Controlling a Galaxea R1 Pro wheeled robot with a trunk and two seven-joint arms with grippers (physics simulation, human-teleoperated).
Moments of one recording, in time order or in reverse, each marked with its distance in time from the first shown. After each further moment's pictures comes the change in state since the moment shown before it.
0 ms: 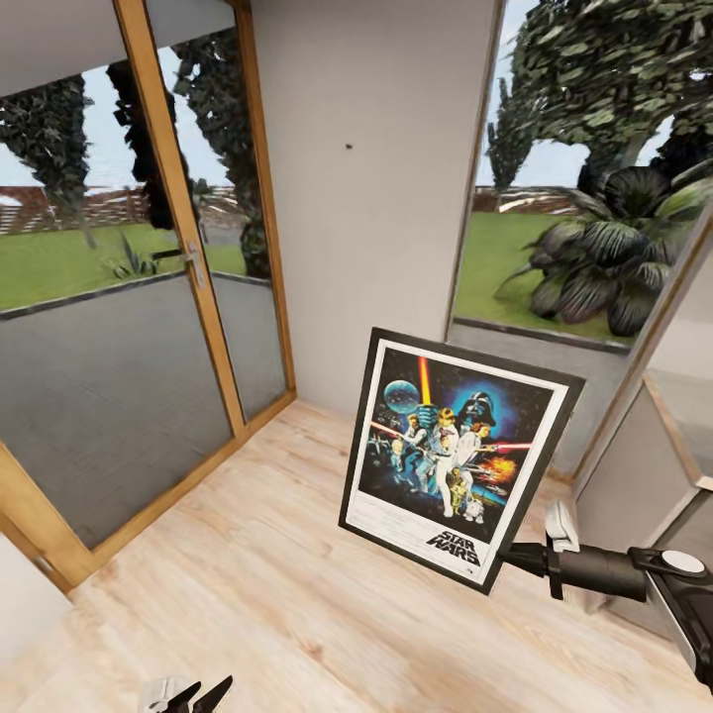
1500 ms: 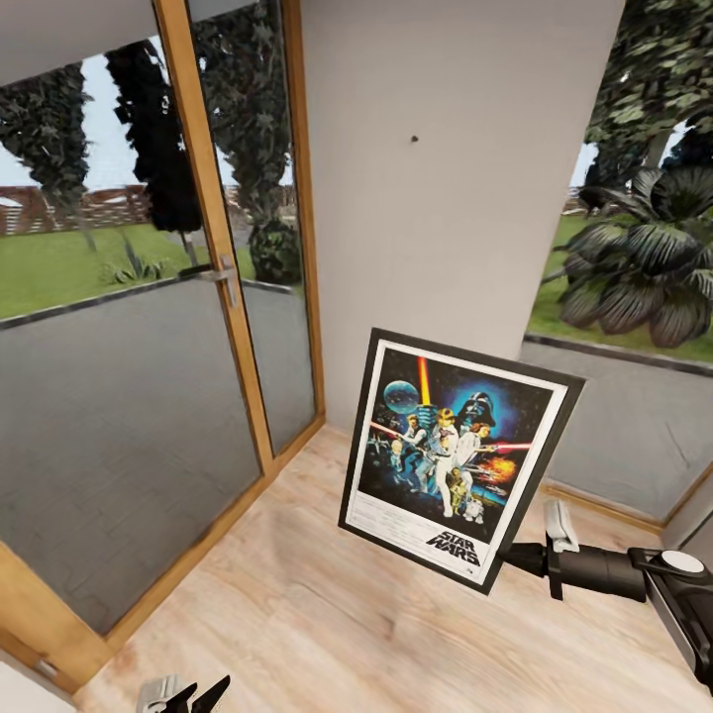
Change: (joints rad) left arm 0.000 0.000 0.000 0.000 0.000 0.000 0.041; right arm 0.000 0.000 0.001 0.000 0.000 -0.002 -0.001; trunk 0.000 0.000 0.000
